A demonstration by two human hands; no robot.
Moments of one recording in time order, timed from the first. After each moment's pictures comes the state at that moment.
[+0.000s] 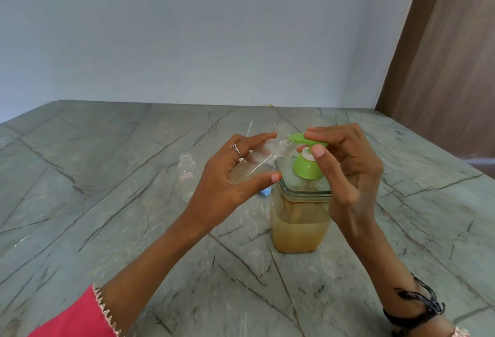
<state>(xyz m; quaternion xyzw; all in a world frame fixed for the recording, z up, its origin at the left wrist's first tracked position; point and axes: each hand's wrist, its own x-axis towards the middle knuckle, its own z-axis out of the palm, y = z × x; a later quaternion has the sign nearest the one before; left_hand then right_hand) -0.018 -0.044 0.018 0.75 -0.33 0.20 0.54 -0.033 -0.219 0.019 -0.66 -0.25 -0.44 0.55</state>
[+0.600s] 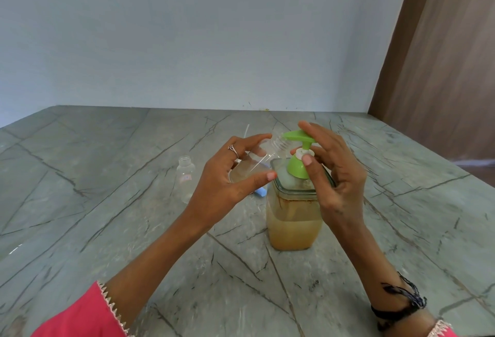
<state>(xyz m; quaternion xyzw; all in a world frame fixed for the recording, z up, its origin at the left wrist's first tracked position) -0.020 -0.045 0.020 0.75 -0.32 0.19 0.56 -0.030 -0.223 0.007 -0.70 -0.27 -0.45 0.49</state>
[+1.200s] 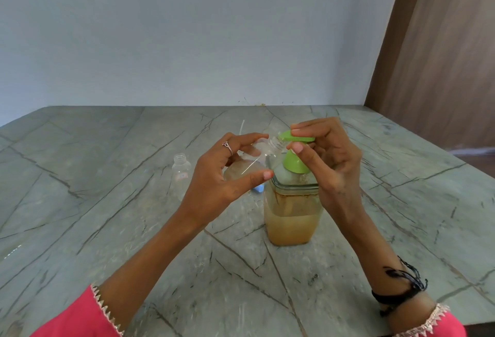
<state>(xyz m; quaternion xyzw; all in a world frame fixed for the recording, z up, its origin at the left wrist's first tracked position) -0.023 -0.044 0.023 0.74 -0.33 0.20 0.55 -0.028 -0.221 0.019 -0.65 -0.28 -0.38 0.60</state>
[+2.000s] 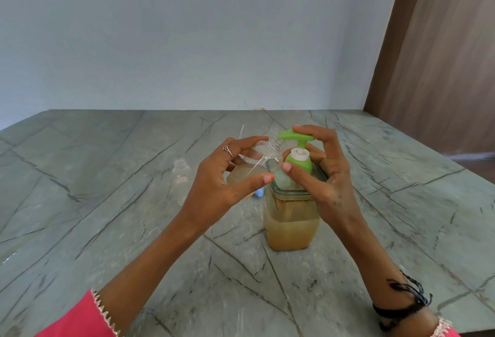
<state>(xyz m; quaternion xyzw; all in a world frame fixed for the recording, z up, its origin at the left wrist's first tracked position) -0.022 -0.045 0.024 0.75 -0.32 0.19 0.55 -0.038 -0.220 0.017 -0.69 -0.27 -0.30 0.60</state>
